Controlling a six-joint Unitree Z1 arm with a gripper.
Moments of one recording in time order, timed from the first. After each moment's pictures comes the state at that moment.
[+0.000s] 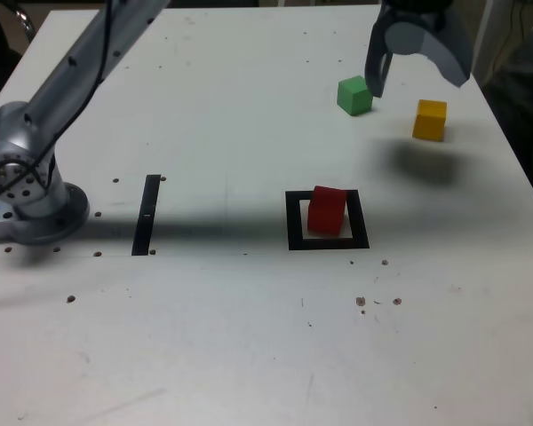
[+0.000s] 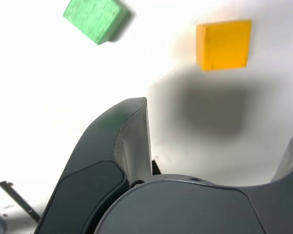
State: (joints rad) arm 0.21 2.39 -2.46 1.62 0.15 0.55
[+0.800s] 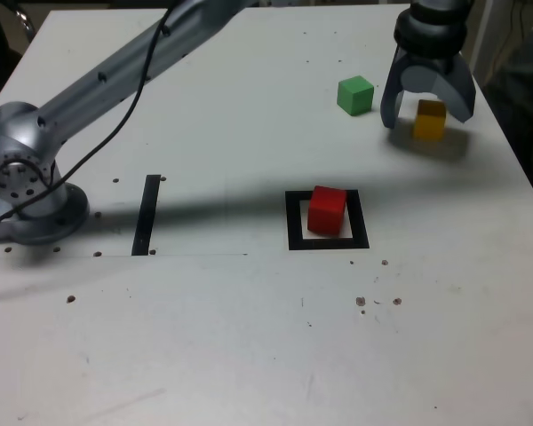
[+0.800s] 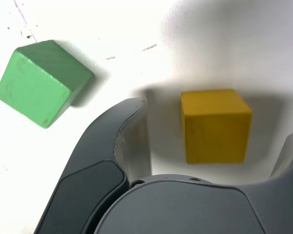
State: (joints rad) arm 0.26 2.64 -2.68 1.62 0.15 0.60
